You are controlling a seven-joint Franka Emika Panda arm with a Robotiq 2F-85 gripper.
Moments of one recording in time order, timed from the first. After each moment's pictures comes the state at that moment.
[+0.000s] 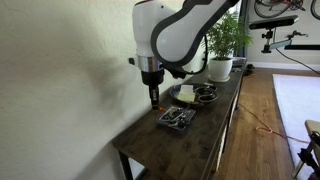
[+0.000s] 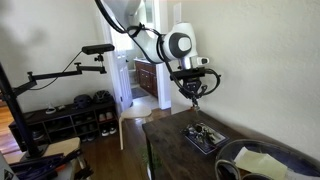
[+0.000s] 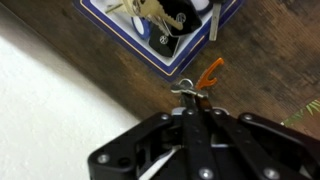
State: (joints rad) arm 0.07 0.48 0.08 -1.83 -0.27 2.43 -0.37
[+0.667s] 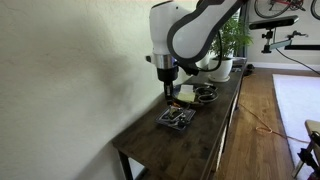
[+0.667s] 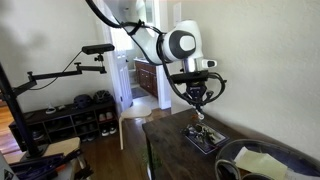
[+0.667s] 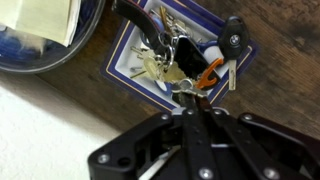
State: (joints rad) arm 0.04 0.42 0.02 -1.93 -0.27 2.43 -0.29
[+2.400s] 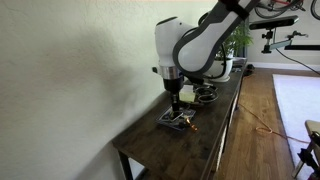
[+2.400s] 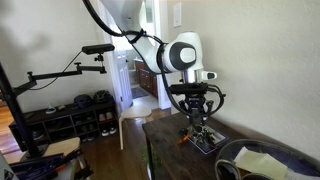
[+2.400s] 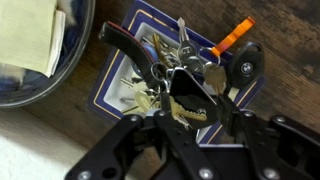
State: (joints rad) arm 0.02 0.46 0.02 -1.97 -0.28 2.45 -0.29
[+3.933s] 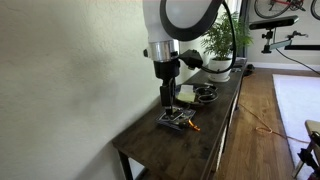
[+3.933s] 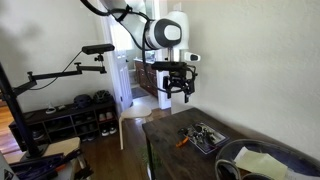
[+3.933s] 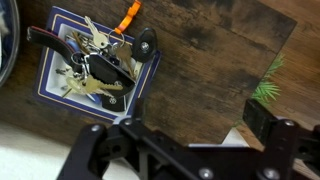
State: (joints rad) arm 0.06 0.30 0.11 -1.98 -0.08 2.25 -0.19
